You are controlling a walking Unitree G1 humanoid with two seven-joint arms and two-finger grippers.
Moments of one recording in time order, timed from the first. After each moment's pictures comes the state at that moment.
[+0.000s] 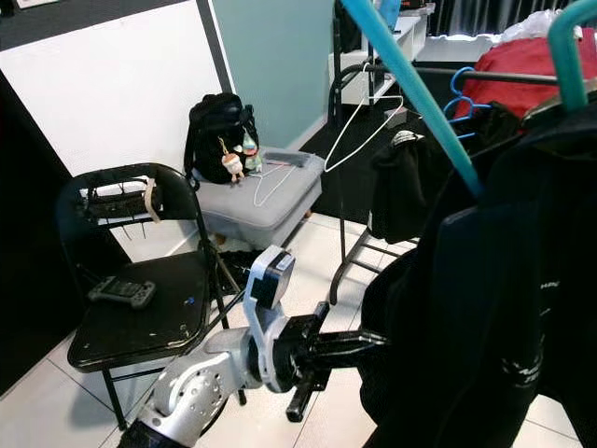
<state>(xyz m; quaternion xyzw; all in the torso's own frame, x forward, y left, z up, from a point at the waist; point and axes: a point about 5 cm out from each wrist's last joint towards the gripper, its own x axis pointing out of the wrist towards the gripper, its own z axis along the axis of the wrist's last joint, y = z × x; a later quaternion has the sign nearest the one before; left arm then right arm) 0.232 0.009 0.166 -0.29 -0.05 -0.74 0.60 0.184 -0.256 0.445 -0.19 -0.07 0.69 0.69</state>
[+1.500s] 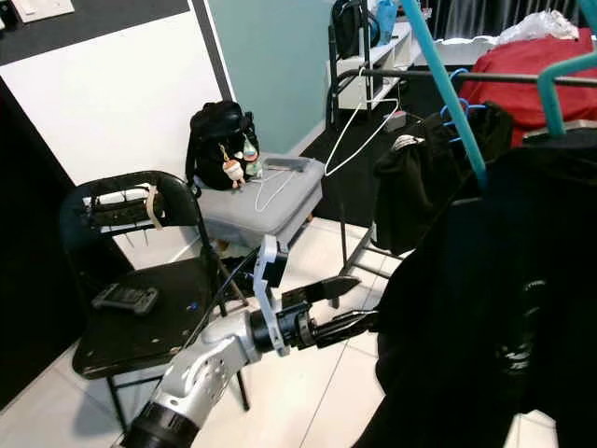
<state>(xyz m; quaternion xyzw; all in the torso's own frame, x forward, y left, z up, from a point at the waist) 0.273 0.020 0.143 -0.22 -0.05 -0.61 0.76 0.211 -0.291 0.379 -0.12 -0.07 0.57 0.81</state>
